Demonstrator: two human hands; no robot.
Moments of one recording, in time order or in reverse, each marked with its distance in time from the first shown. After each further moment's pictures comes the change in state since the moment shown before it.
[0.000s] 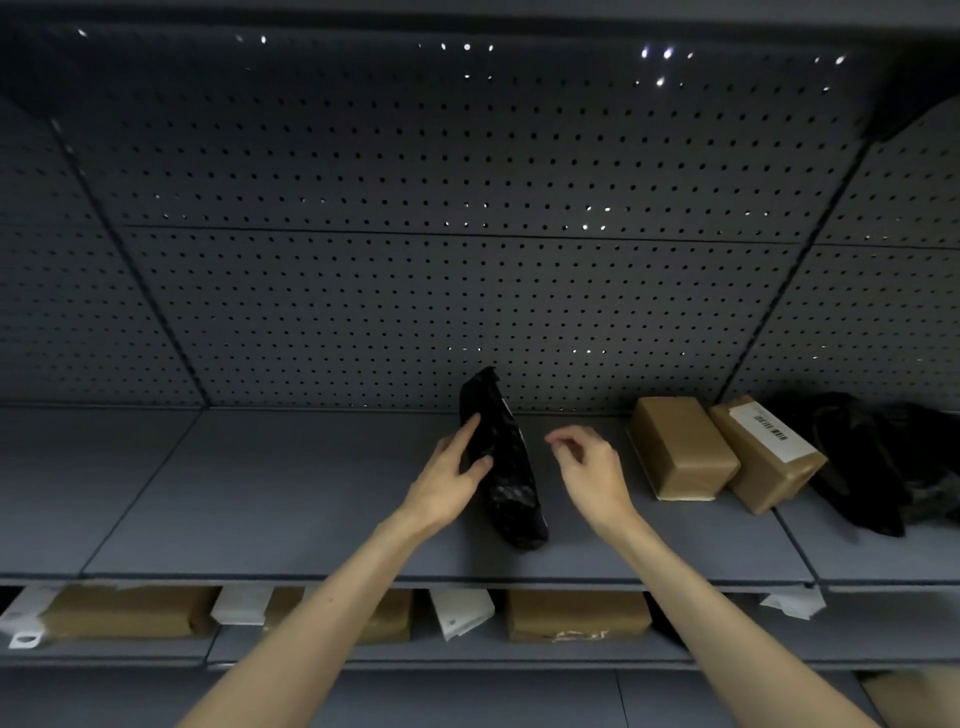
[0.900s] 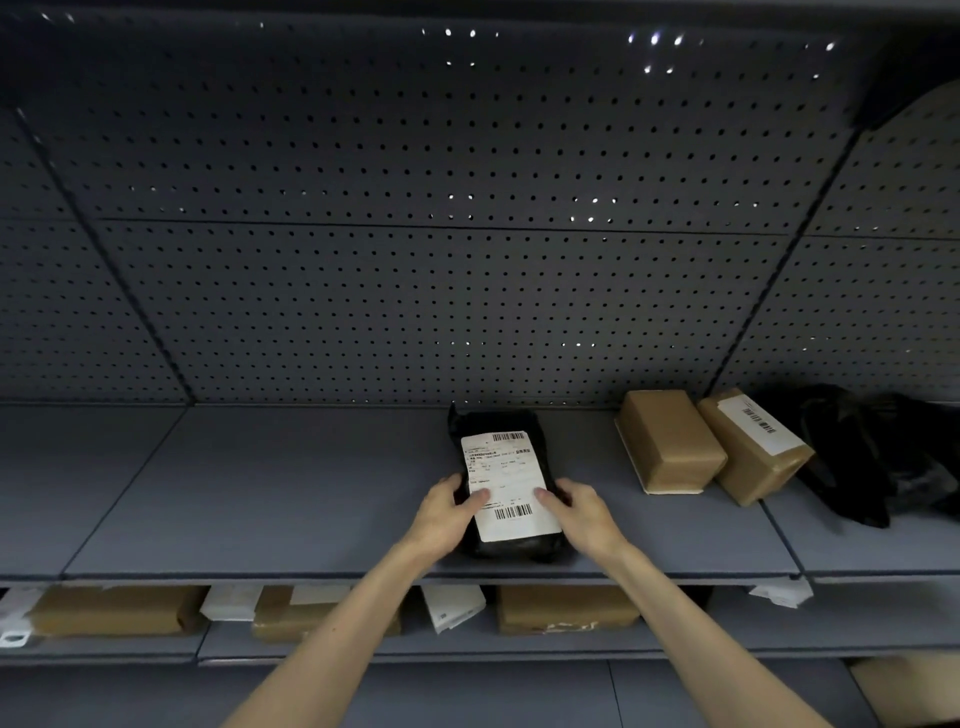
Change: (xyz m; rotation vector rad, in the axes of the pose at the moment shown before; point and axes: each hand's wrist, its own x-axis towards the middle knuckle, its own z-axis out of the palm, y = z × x) left_hand -0.006 -0.029 0.040 -0.184 -0.034 -0.204; right_hand -0.018 0.064 0.014 0.015 -0.304 0.344
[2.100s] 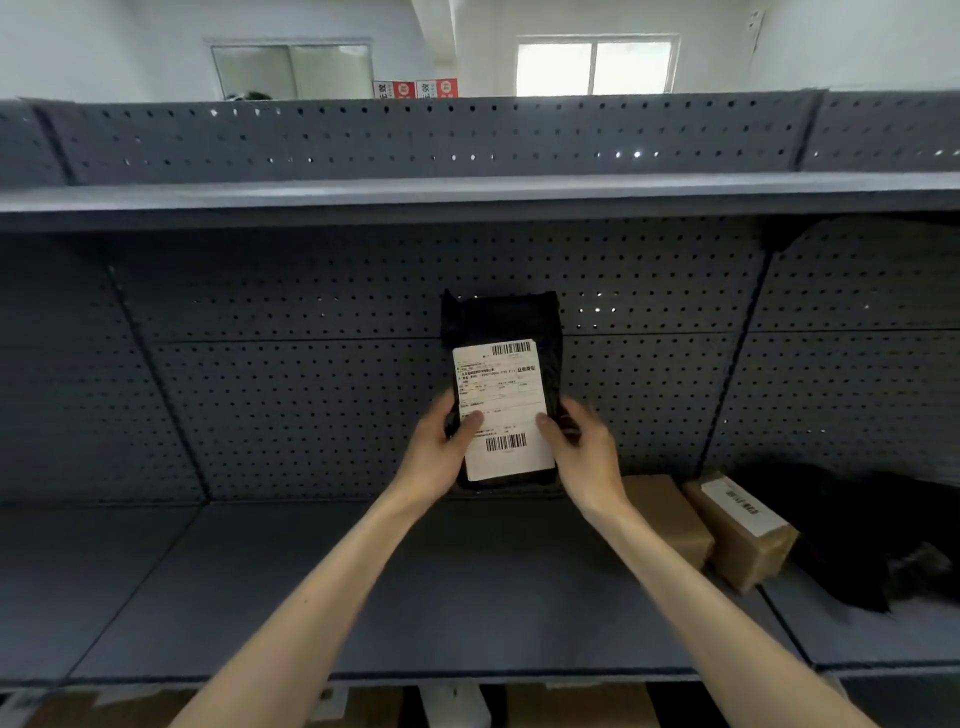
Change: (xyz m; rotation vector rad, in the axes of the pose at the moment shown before) left_hand -0.031 0.186 -0.055 -0.155 0.221 0.632; right_hand -0.020 -0.158 -0.083 0.255 0.442 -0.542
